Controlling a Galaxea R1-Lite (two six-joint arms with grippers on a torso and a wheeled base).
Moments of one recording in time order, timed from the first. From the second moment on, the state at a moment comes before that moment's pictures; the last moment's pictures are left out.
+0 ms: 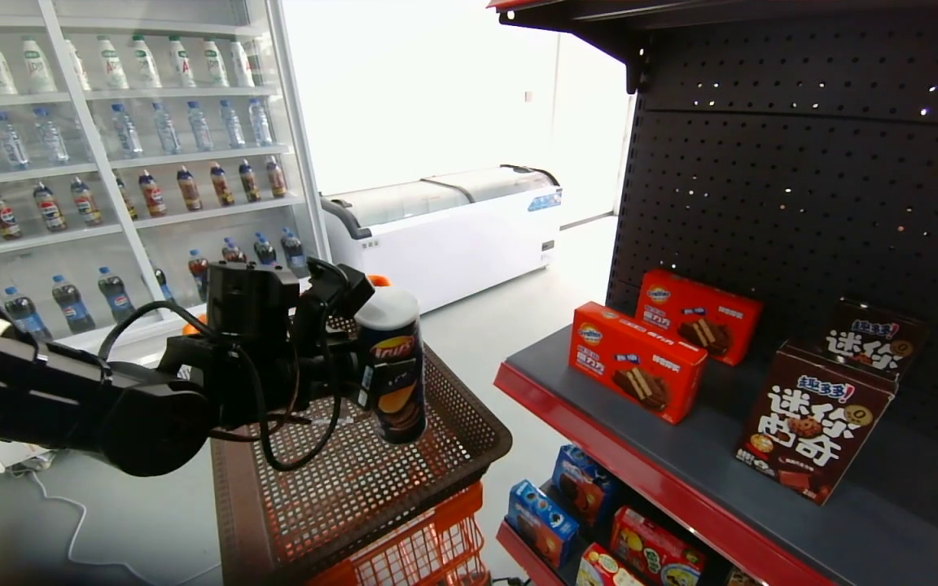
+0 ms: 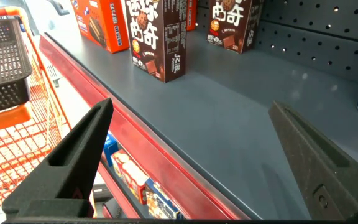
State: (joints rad) left arm -0.30 1.88 -0.89 -0.57 -0.28 0.16; right arm 0.00 0.00 0.00 0.00 -0.02 0.00
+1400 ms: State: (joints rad) left arm -0.49 1.74 -0.91 -0.68 -0.41 0.10; right arm 0.00 0.00 0.00 0.00 -0.02 0.00
